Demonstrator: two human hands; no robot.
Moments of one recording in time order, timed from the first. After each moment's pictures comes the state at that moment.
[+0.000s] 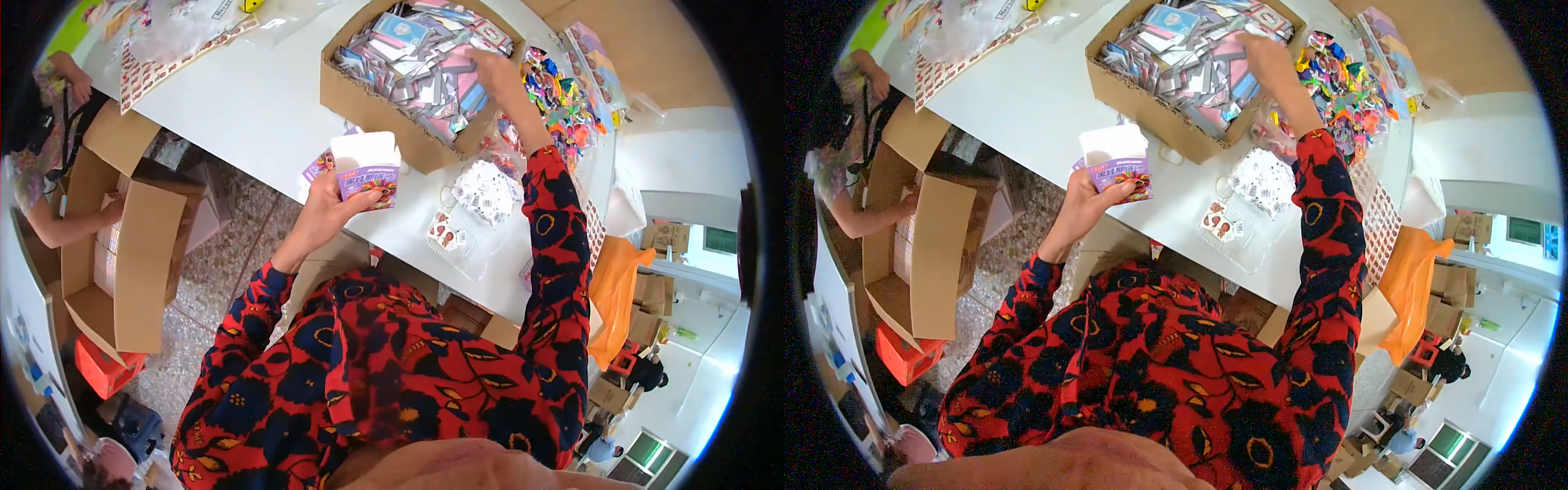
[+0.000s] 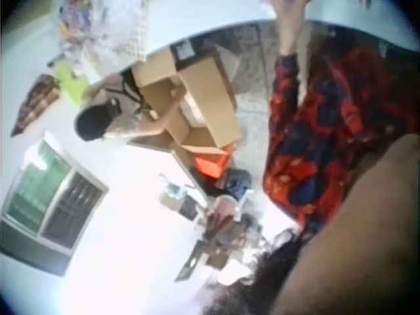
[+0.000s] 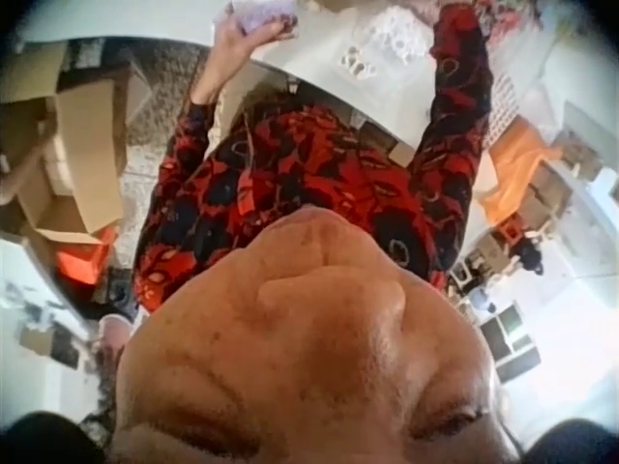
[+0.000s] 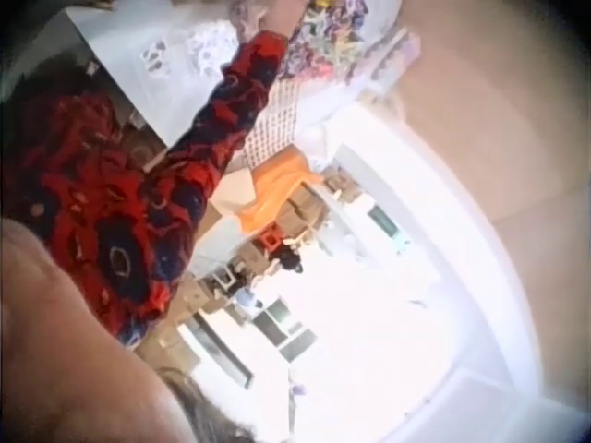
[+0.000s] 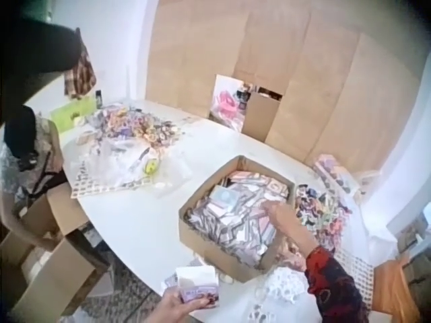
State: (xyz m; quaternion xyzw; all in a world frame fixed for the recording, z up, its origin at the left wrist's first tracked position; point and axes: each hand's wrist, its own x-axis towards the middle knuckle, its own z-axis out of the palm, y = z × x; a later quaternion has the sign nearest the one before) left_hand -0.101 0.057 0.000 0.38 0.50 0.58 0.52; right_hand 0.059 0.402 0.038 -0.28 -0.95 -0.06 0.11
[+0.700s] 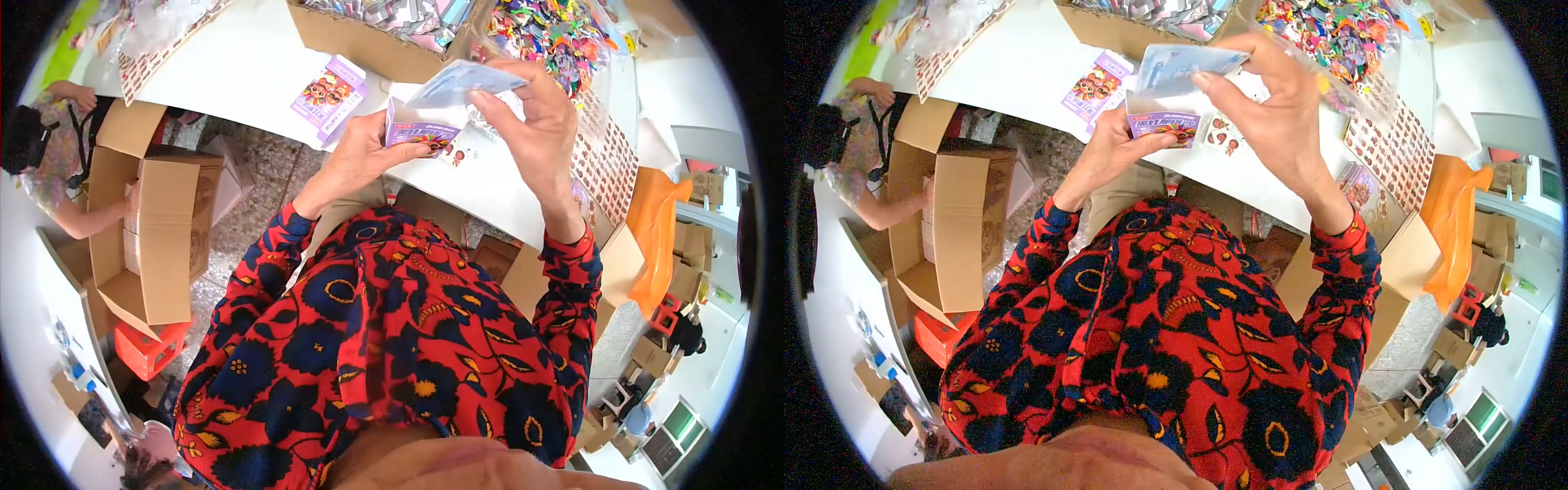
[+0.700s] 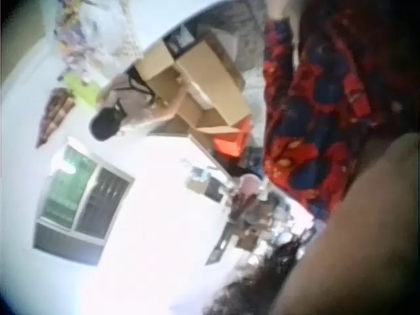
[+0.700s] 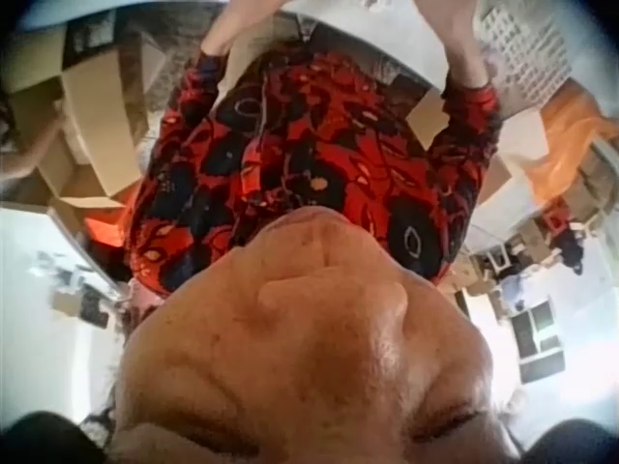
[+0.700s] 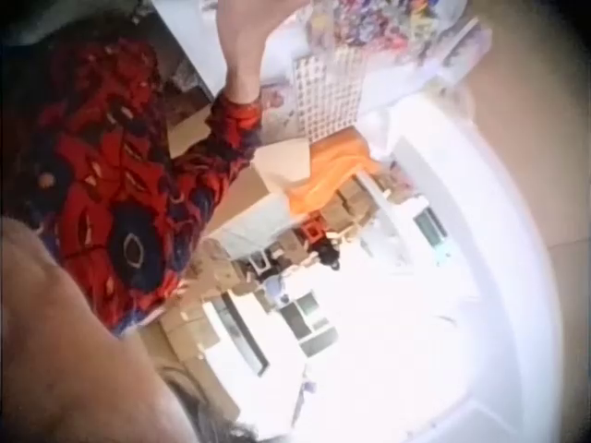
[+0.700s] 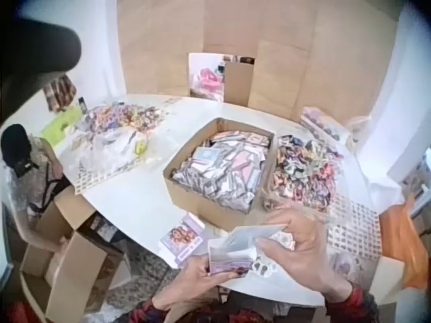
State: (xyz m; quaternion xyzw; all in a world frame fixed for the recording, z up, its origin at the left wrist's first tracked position) left_hand -0.036 0.053 0.025 0.54 0.47 0.51 0.47; right_hand 0.144 0.140 0.125 -0.28 -0.79 0.41 0.36
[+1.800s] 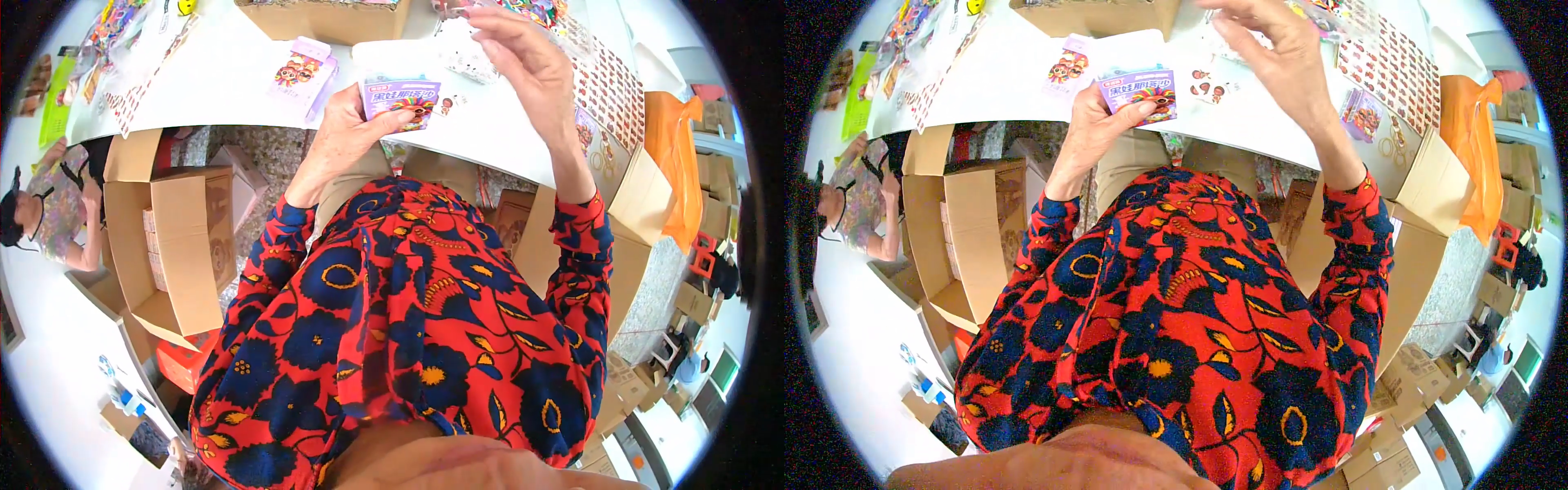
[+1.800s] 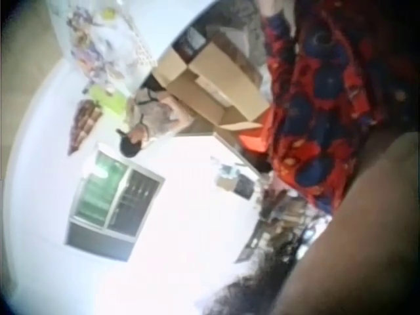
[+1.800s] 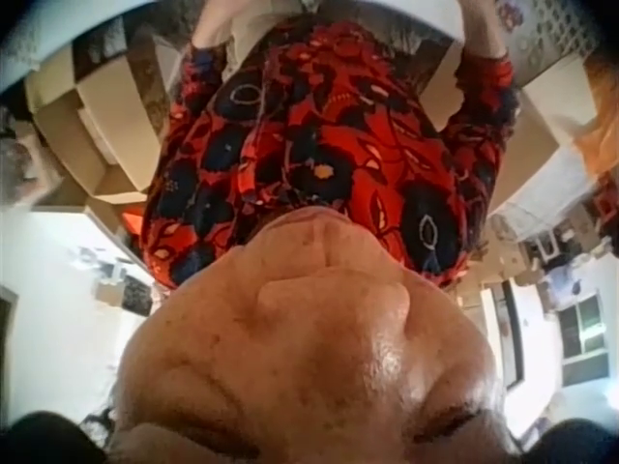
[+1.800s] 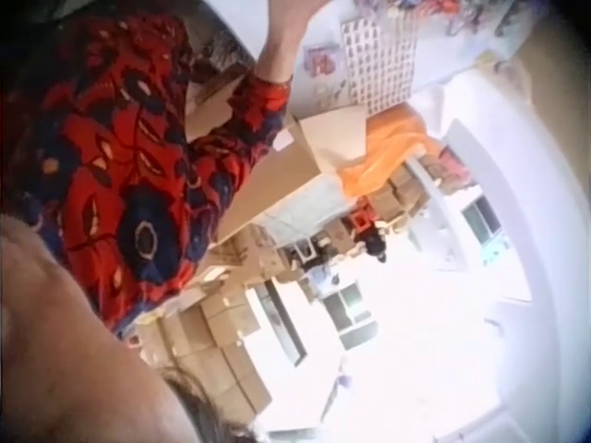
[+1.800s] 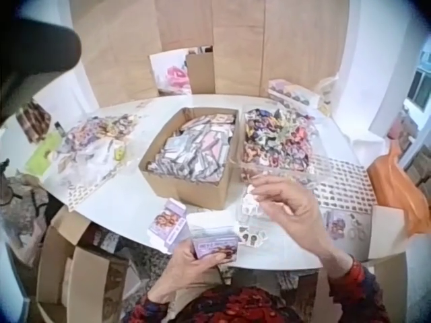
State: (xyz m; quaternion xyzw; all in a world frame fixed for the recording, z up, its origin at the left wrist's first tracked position) left_hand -0.016 0.034 0.035 0.51 0.45 0.50 0.53; right_hand 0.188 0.128 0.098 -0.28 -0.74 0.39 0.46
